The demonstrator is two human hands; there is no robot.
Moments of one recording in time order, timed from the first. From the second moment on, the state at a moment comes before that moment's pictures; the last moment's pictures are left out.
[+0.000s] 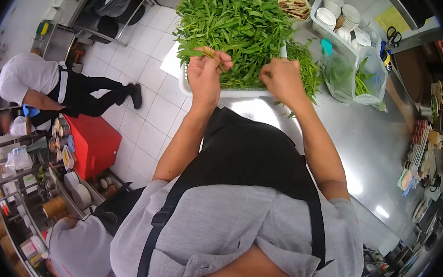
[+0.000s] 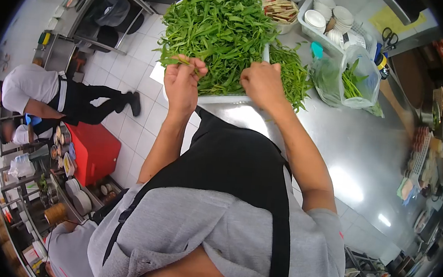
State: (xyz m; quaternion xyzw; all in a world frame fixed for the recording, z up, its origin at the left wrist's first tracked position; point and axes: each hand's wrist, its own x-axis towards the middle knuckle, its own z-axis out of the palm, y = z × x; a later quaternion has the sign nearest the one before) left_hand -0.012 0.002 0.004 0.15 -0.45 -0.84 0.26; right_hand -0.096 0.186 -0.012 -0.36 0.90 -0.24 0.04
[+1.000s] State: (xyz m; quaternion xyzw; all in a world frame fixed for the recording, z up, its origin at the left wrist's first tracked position) left_hand -0.007 -0.002 0.021 0.12 -0.65 -0.73 0.16; right_hand -0.120 0.219 0.031 -0.20 0.76 -0.60 0.12
